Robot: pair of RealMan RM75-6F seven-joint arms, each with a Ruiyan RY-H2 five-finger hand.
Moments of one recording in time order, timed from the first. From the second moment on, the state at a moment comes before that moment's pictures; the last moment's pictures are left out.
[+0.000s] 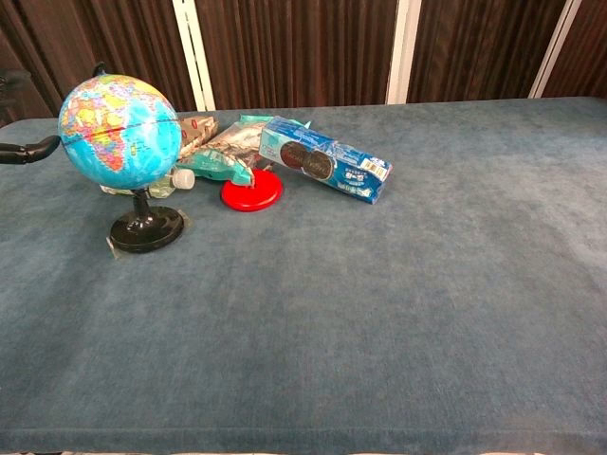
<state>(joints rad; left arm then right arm) -0.44 -1.63 -0.35 -1.27 1.19 1.28 -0.23 0.09 -1.14 0.02 -1.64 -1.56 1.45 -0.12</state>
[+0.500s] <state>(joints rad) -0.44 -1.63 -0.35 -1.23 1.18 1.28 -0.22 0.09 -1.14 0.02 -1.64 -1.56 1.45 -0.12</state>
